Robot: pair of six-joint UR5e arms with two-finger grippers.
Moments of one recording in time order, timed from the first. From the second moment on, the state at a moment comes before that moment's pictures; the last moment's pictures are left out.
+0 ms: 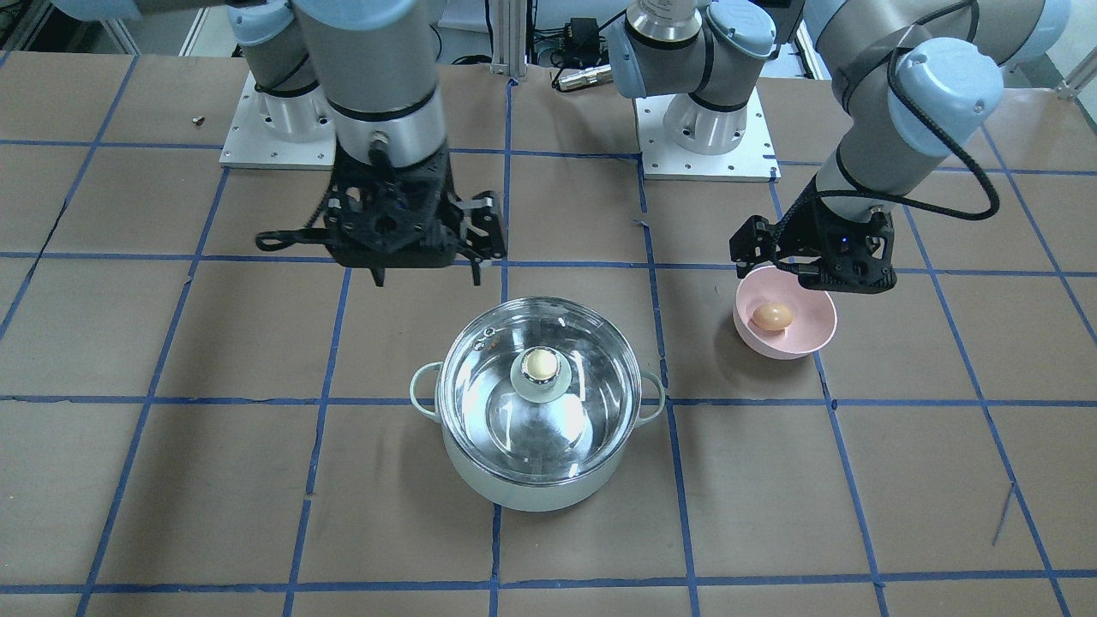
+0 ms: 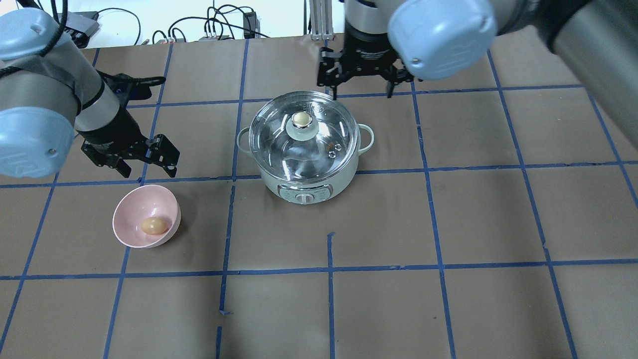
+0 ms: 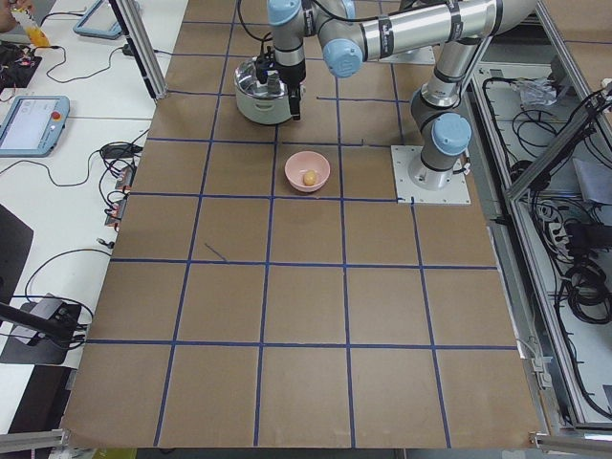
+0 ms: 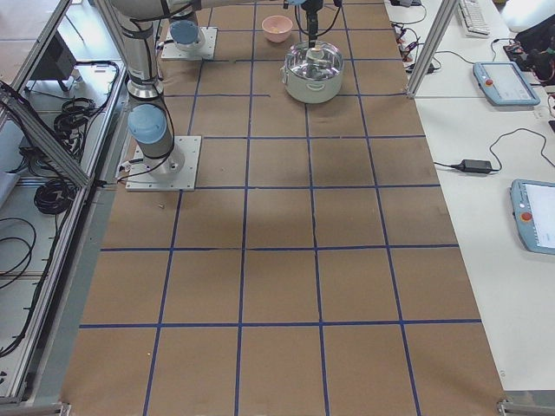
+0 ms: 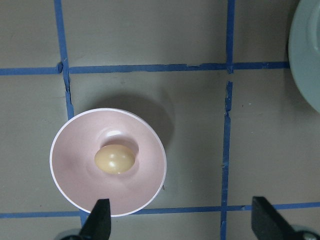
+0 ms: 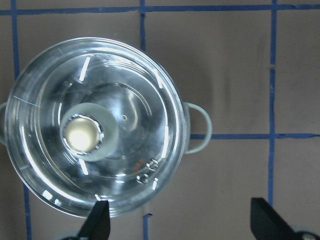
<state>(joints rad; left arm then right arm) -1.36 -1.59 -1.88 -1.36 1.58 0.29 1.91 -1.27 1.31 -1.68 -1.57 0.35</state>
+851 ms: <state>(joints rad) -1.23 -1.62 -2.10 -1.10 1.59 0.82 2.01 -1.12 1.33 -1.88 -1.63 0.48</state>
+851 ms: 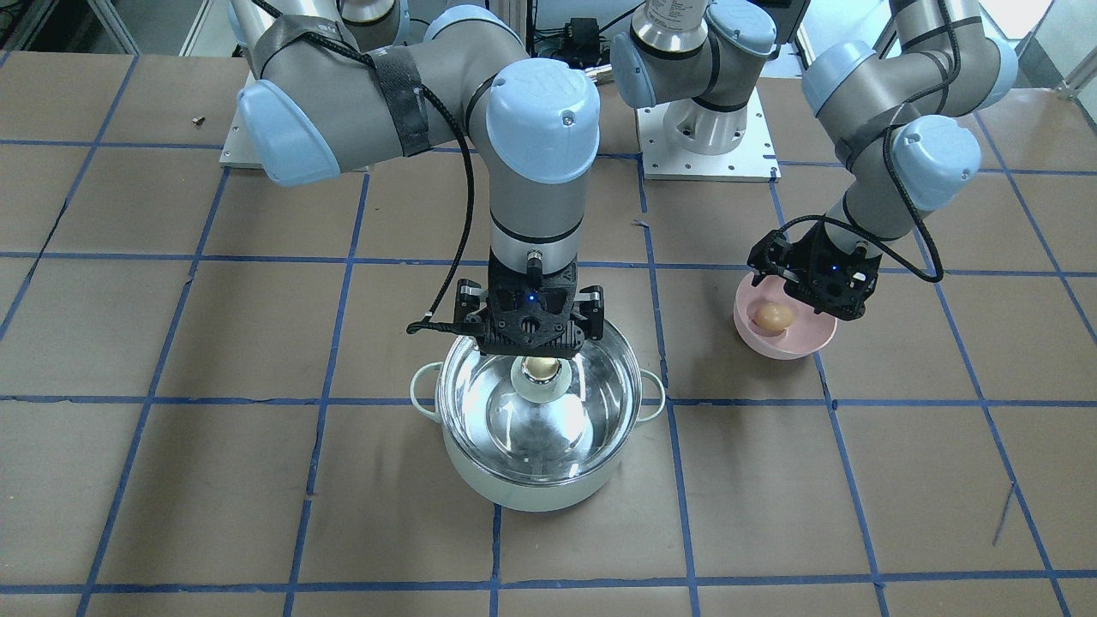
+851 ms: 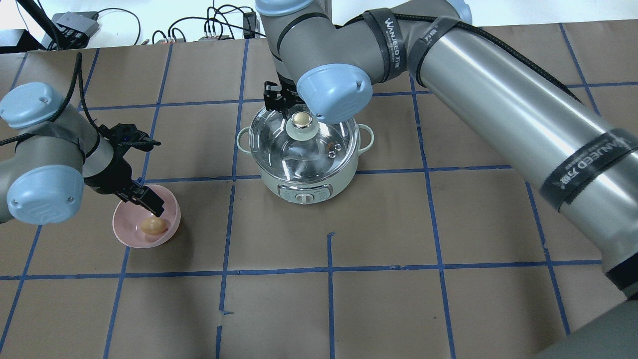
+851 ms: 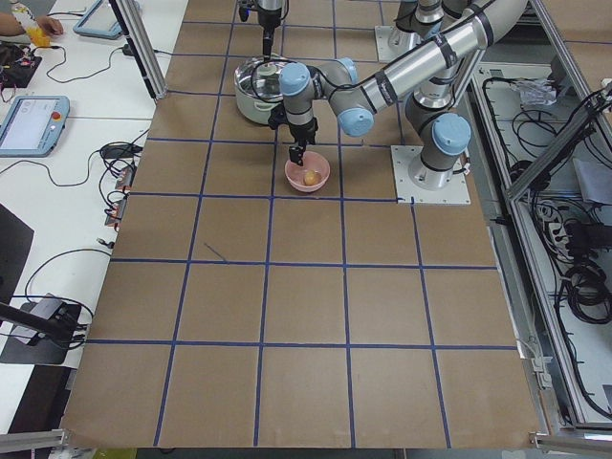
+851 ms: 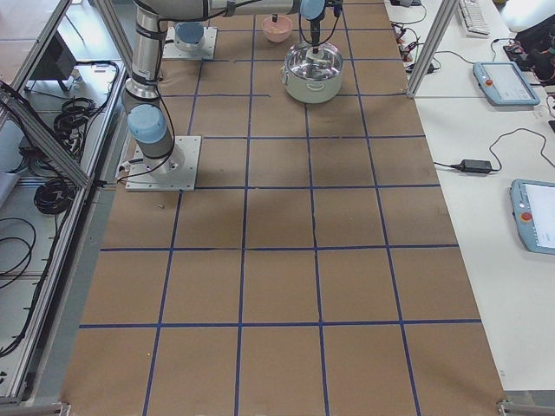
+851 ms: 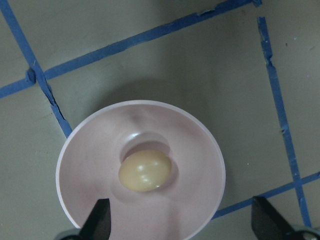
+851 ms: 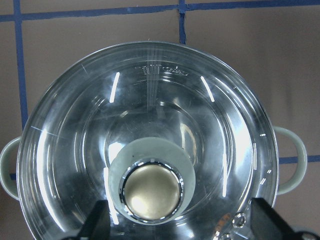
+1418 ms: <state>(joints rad) -1.15 -1.63 -2.23 -0.94 1.59 1.00 2.01 -1.08 1.33 -1.96 -1.63 0.46</state>
